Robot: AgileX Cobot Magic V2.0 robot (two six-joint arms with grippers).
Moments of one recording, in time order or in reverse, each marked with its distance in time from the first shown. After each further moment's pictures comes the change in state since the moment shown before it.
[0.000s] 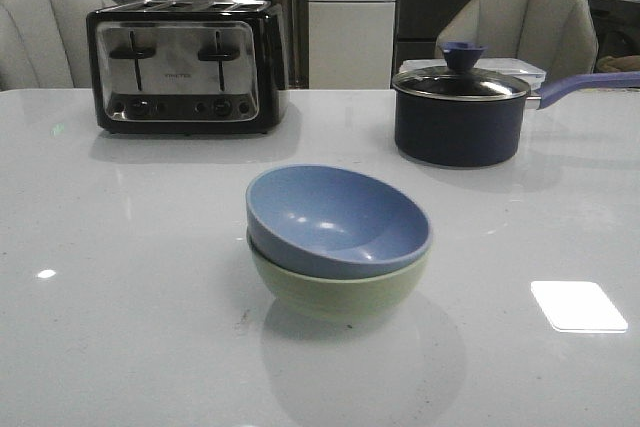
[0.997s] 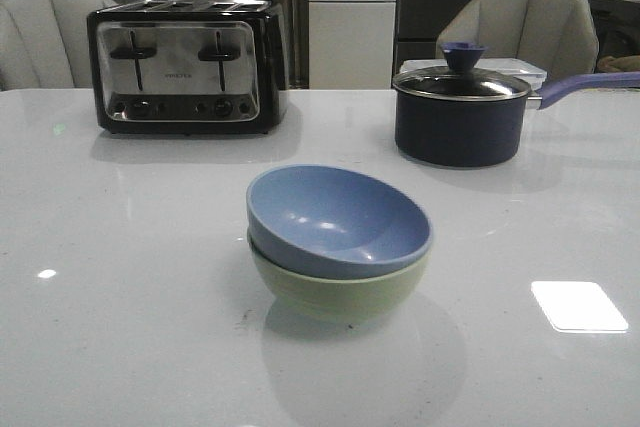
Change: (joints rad) left arm 0.000 0.000 0.000 0.000 0.000 0.000; right arm 0.000 -0.004 0.017 -0.158 -0.147 0.198
